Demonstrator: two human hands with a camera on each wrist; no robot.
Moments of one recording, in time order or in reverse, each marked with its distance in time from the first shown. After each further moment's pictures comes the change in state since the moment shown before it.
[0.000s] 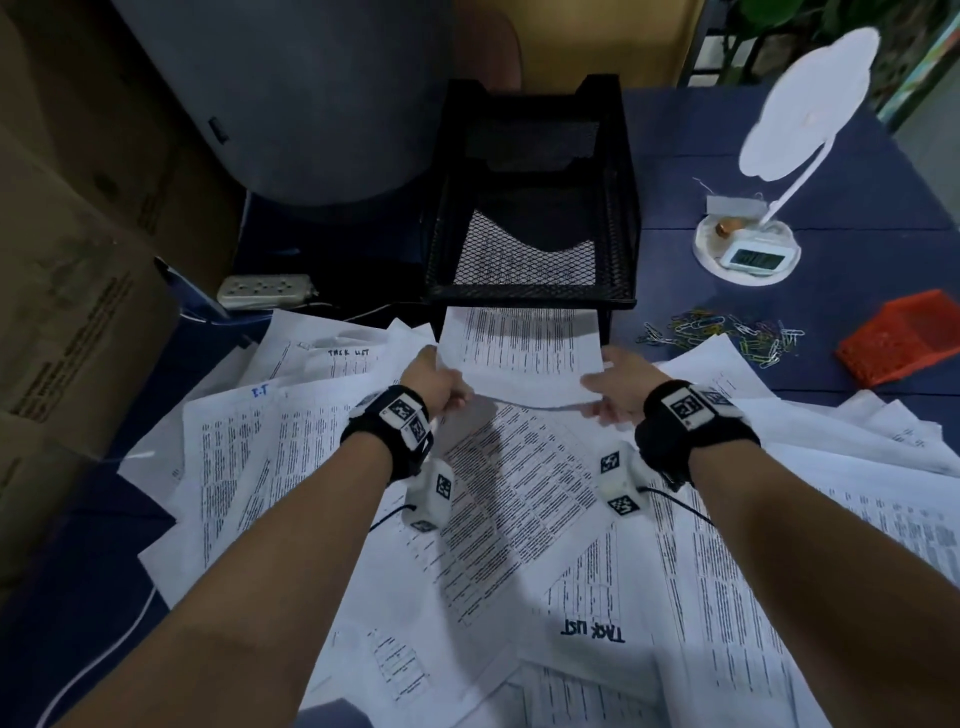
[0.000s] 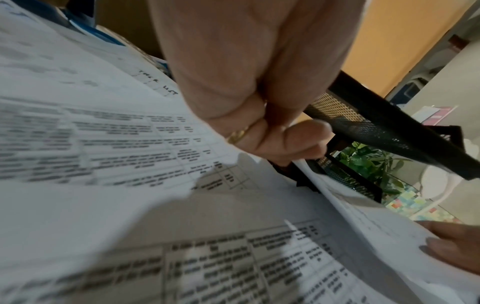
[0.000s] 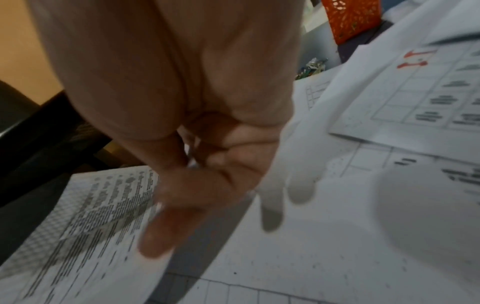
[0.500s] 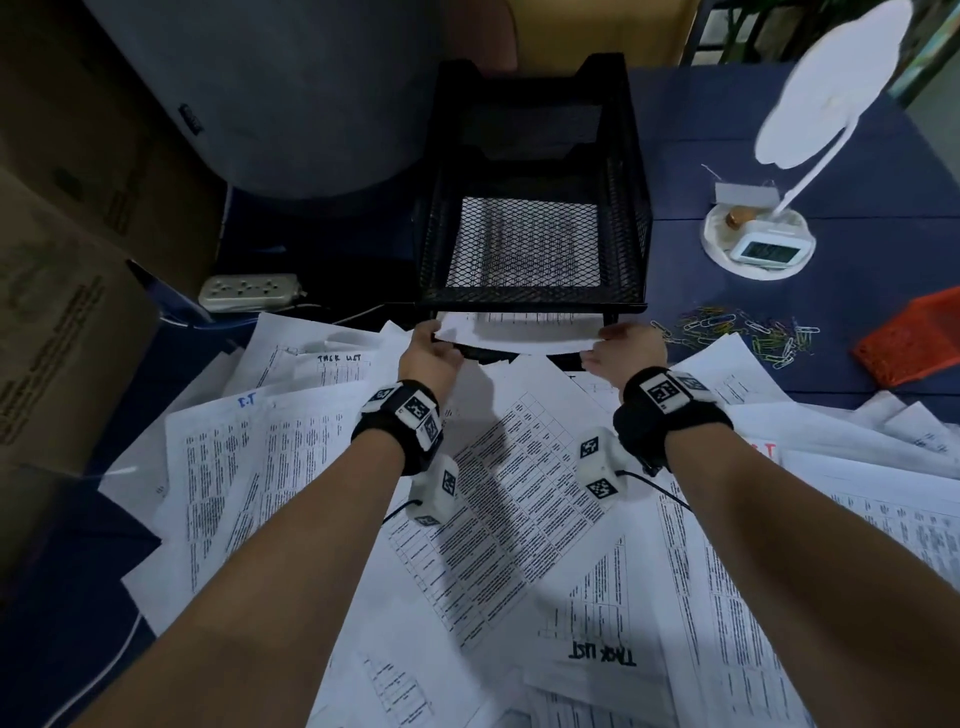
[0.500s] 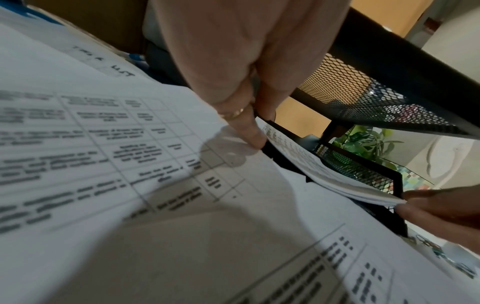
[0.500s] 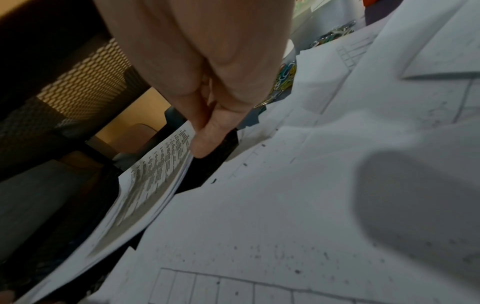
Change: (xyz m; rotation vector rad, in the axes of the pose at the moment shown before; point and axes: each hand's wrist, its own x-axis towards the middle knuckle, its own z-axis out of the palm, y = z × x) left_hand 0.044 0.001 0.011 -0.062 0.168 0.137; right_hand 0.055 -0.011 0.009 0.084 0.302 -0.033
